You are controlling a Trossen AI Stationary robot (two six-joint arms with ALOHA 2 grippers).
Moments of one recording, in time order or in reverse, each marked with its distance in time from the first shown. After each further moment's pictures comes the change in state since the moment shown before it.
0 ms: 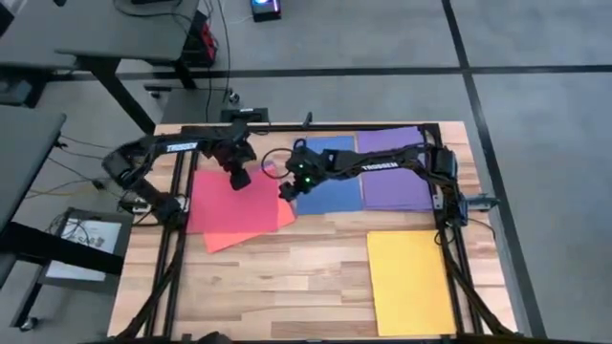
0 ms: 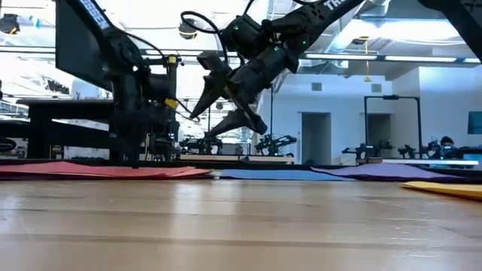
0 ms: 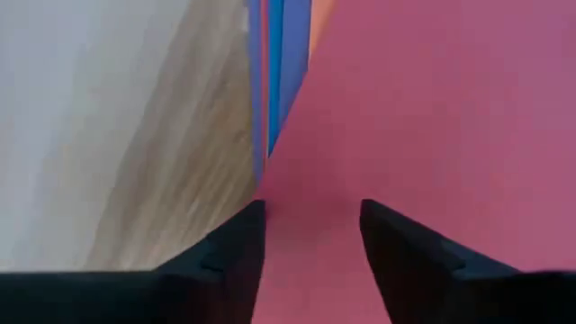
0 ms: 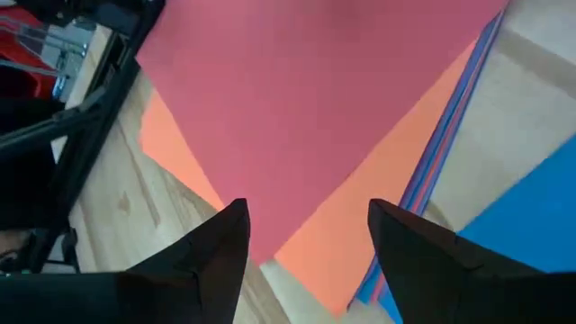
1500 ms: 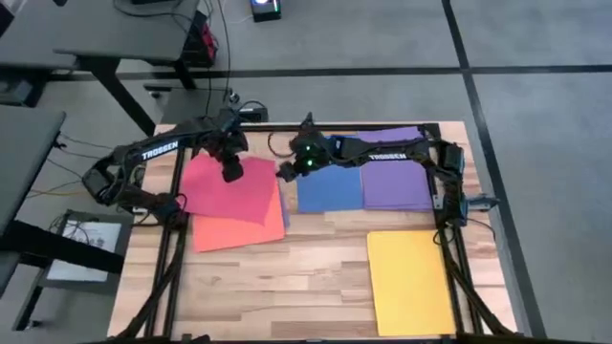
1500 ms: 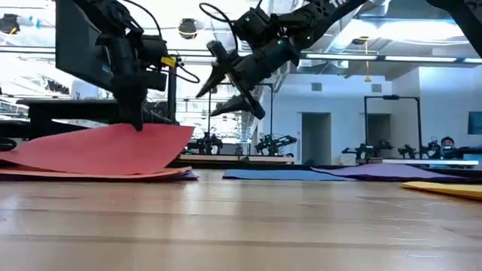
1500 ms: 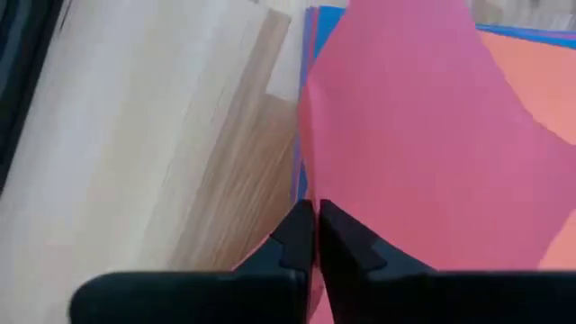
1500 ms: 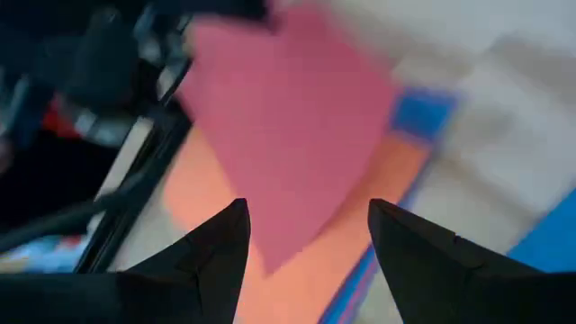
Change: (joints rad) left arm -0.015 -0.261 0.121 -0.228 -0.046 0.044; right arm -0.093 -0.056 0.002 0.072 0.074 0.014
